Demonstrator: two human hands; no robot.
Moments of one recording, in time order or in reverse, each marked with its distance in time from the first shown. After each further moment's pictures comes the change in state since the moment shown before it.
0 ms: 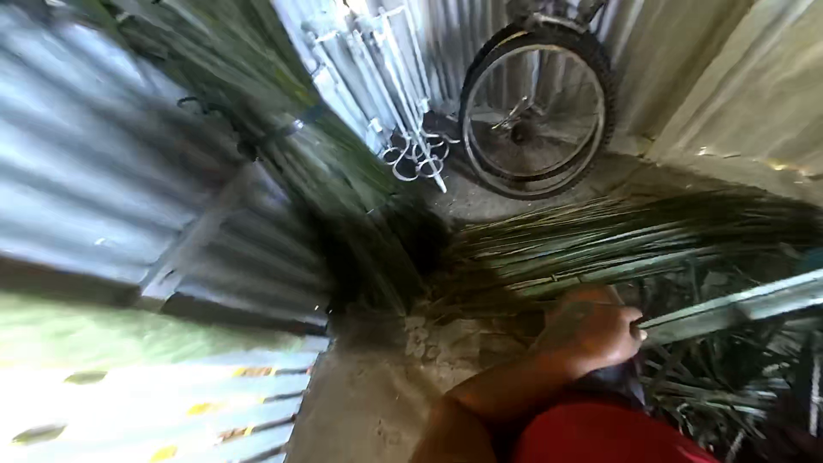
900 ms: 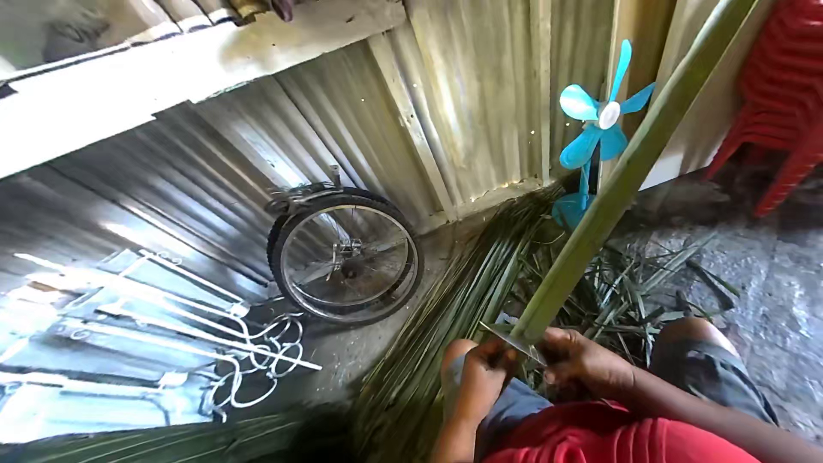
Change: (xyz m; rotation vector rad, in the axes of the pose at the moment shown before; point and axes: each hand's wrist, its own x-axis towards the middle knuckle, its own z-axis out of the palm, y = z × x) left_hand -0.008 0.034 0.004 -0.620 -0.001 0.293; right_hand -0.016 -0.024 0.087 0.010 -0.276 -0.247
